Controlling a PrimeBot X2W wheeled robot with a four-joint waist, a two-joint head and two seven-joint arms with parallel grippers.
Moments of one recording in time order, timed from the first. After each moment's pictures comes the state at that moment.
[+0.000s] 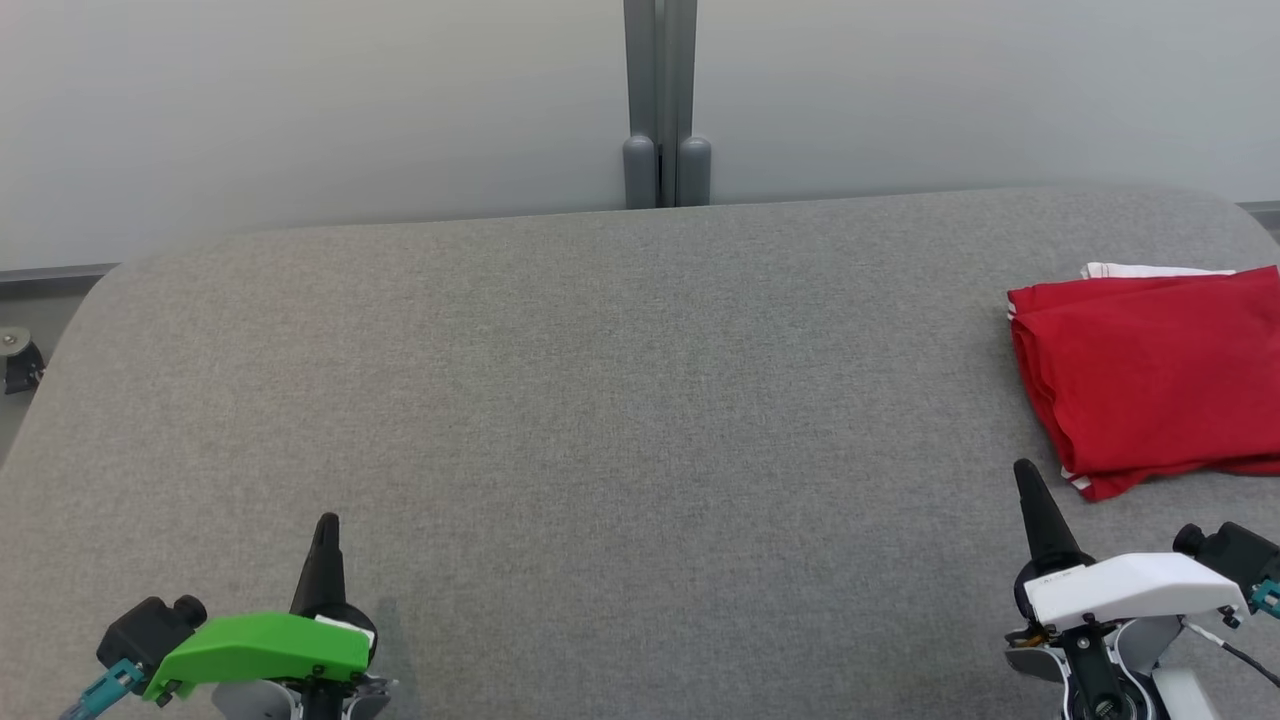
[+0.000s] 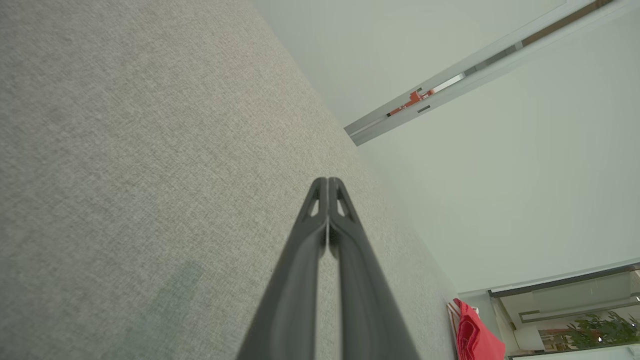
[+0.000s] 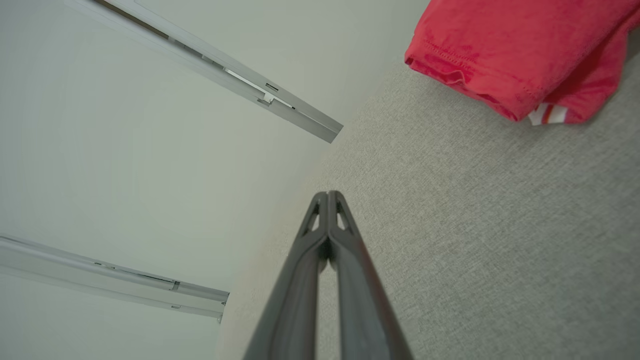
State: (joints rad) left arm -0.06 0.05 -0.03 0.29 -1.07 -0.04 -0.04; right arm -0.05 -0.05 -0.05 0.24 1.02 0.13 -0.02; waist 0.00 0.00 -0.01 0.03
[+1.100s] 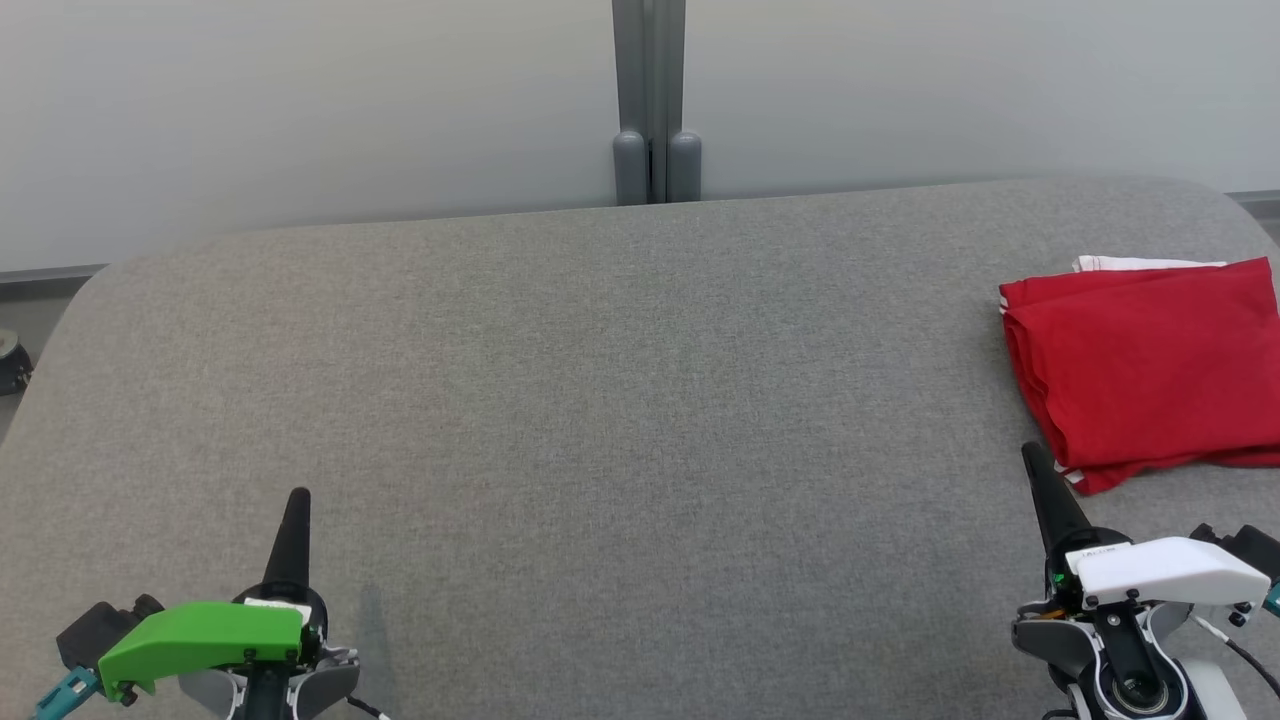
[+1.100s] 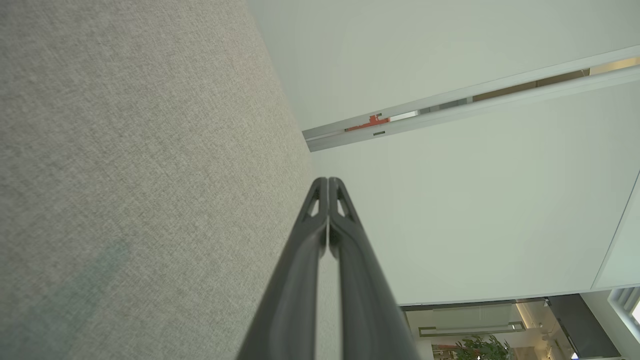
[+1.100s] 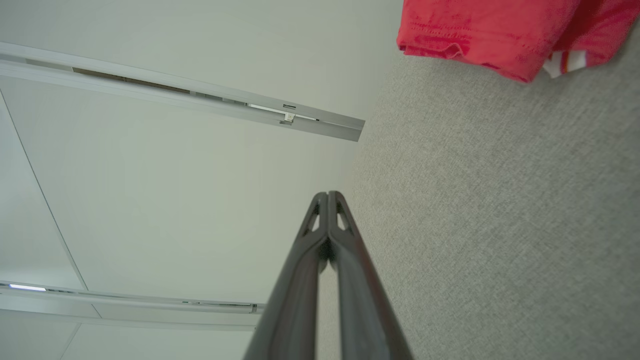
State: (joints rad) left arm -0.08 0.05 0.04 0.27 -1.35 -0.08 0.04; right arm -0.08 -0.05 -0.08 0.24 1.33 0.13 0.05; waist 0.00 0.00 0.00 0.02
